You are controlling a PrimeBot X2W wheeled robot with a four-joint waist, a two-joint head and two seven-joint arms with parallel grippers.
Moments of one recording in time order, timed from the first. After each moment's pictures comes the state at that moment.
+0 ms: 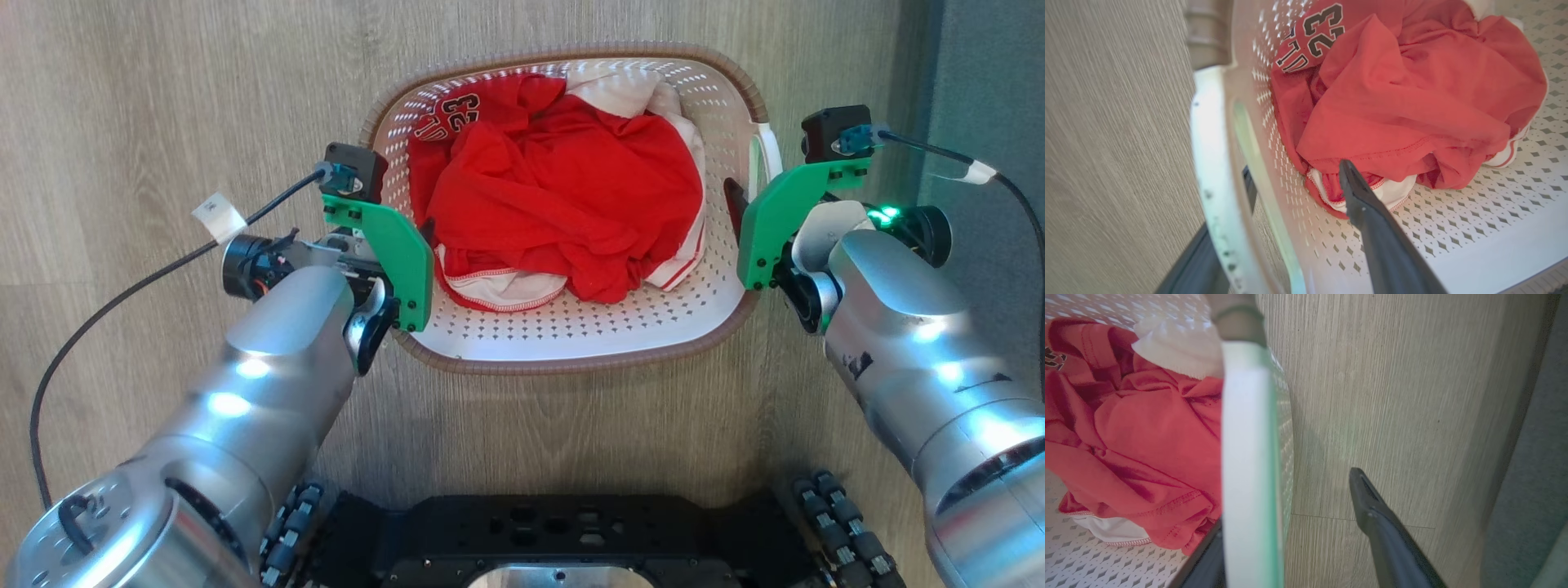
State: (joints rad) left arm -0.97 0.03 -1.09 1.18 -0.97 -0.01 -0.02; right arm -1.00 -0.10 0.67 1.24 0.71 0.12 -0.03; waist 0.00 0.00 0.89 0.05
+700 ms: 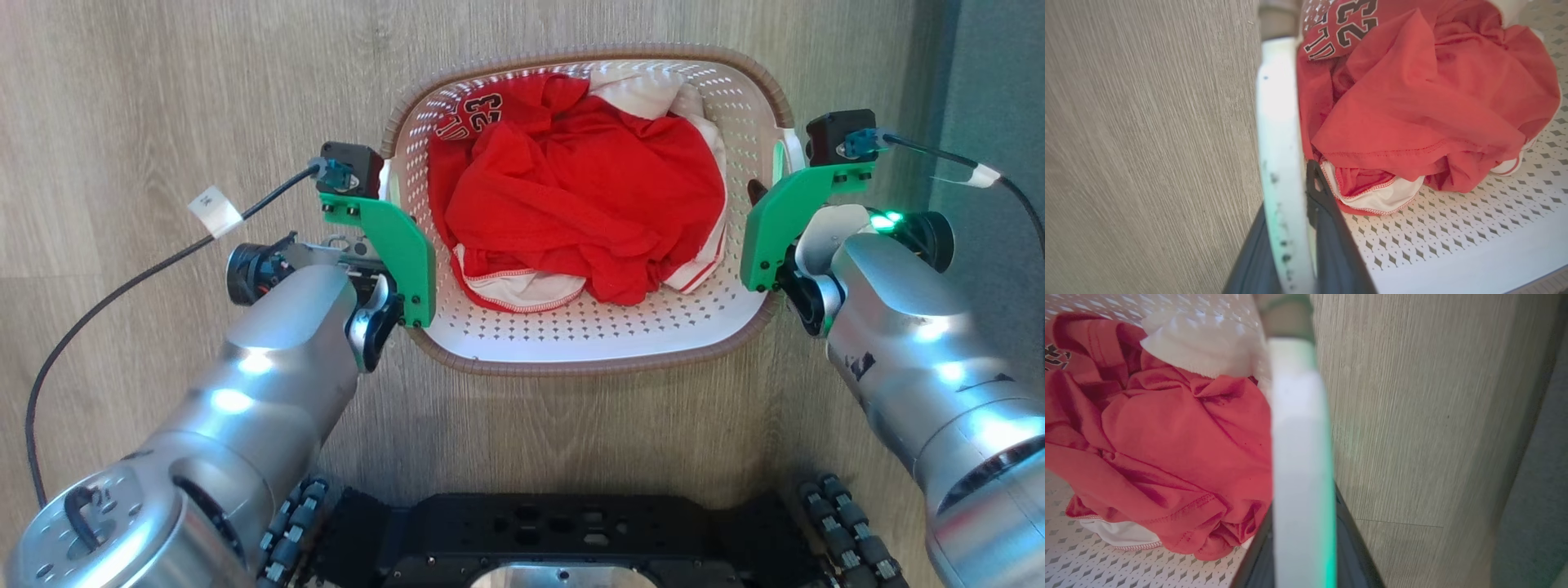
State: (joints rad) left arm -0.98 0.03 -1.17 1.16 -1.12 0.02 0.01; right arm -1.00 -0.10 0.71 1.26 0.76 0.12 -0.04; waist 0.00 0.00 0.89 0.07
